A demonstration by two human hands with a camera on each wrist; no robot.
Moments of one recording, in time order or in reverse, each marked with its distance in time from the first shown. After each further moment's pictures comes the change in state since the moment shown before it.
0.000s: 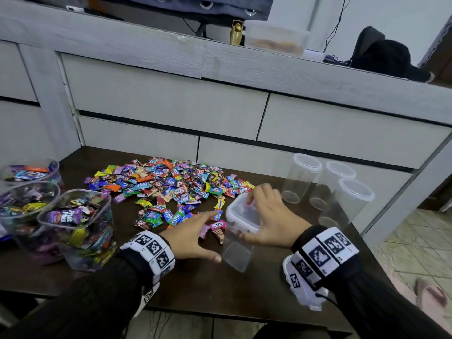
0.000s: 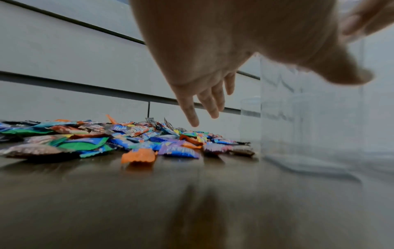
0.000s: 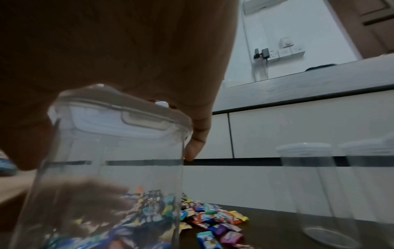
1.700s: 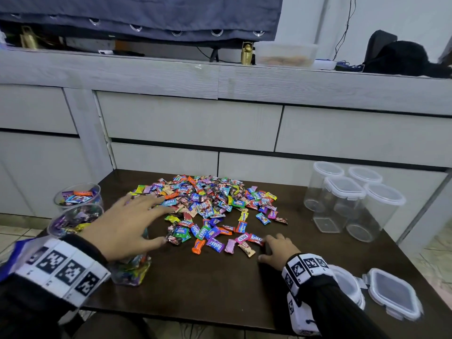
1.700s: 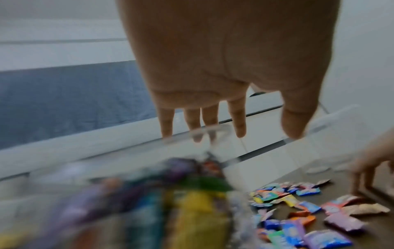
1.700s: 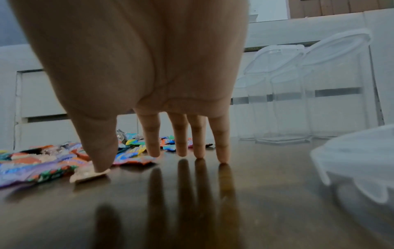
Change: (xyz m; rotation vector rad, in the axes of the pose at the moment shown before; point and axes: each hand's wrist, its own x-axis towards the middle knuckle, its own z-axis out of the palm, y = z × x) left_hand -0.122 -0.001 -0.135 0.807 0.075 -0.245; right_hand 0.022 0.007 0.099 0.126 -0.438 0.530
